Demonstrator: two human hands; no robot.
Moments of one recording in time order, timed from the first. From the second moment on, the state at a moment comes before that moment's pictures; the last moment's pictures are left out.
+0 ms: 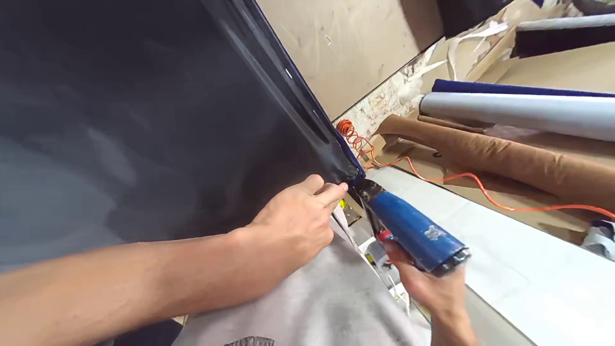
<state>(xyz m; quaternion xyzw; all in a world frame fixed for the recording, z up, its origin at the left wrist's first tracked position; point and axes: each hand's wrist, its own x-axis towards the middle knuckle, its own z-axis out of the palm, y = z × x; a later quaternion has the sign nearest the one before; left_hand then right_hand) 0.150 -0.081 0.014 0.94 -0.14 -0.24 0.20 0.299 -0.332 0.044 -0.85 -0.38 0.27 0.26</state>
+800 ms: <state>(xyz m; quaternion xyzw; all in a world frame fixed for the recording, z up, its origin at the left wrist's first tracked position) 0.137 -0.083 0.017 0.93 -0.07 -0.23 0.28 0.341 -0.336 0.068 -0.85 -0.32 0.23 0.36</state>
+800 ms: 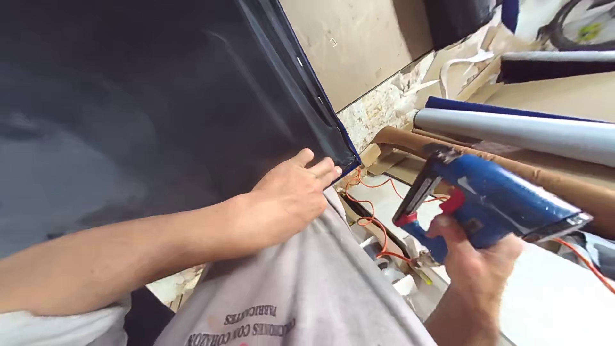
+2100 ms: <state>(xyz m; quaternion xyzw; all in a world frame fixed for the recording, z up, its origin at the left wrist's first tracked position) 0.079 -0.192 -0.033 0.93 0.30 0.21 0.09 0.357 -0.350 -0.017 -0.76 -0.40 0.34 0.39</state>
